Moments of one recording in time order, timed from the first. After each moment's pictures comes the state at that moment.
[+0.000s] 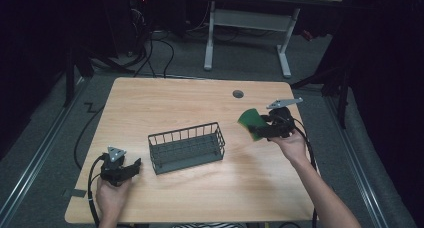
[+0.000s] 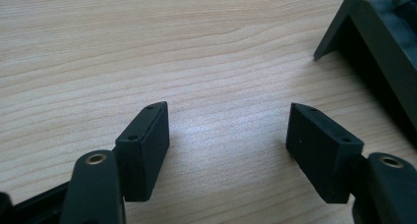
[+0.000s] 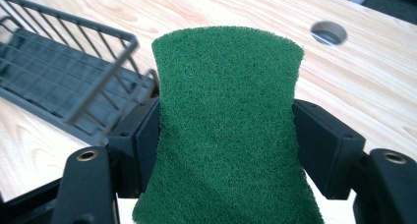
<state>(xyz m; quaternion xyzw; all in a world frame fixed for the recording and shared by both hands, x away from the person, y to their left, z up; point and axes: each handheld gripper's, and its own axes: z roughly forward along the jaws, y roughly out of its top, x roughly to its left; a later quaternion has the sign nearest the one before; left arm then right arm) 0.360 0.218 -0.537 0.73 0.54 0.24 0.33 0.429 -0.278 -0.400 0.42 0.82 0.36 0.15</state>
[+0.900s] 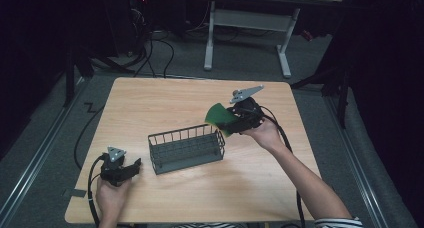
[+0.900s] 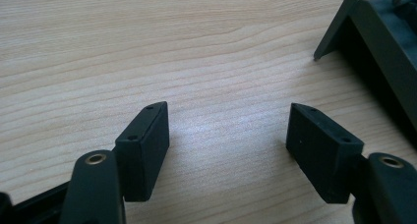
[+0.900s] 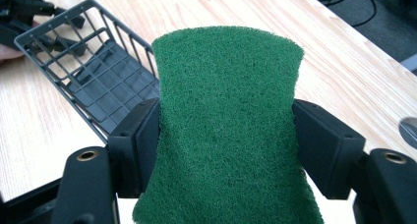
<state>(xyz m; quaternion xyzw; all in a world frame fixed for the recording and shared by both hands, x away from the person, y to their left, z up) 0.360 0.218 -0.537 0.73 0.54 0.24 0.33 0.443 -0.186 -0.369 0.28 0.88 0.36 0.13</state>
